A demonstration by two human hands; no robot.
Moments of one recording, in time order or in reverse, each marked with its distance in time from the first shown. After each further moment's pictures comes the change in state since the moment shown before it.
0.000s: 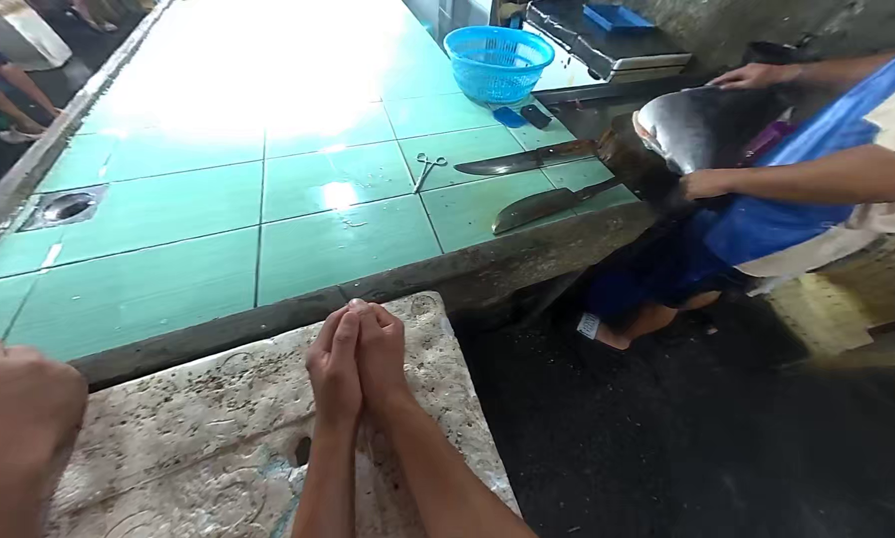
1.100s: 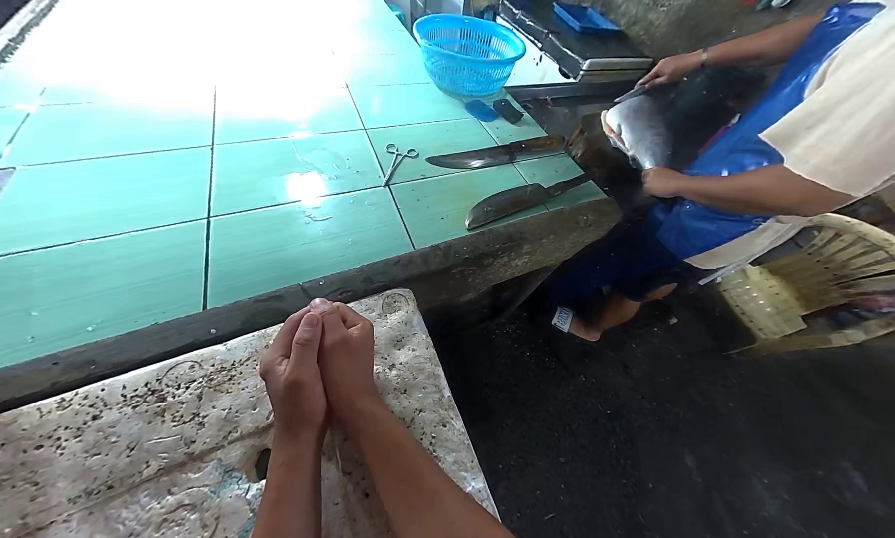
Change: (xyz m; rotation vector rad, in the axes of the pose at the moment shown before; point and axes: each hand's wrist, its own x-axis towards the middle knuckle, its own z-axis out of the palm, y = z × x) left_hand -0.007 0.029 0.017 0.006 0.057 -0.046; right_hand -0.001 0.000 0.001 -0.018 -0.018 -0.013
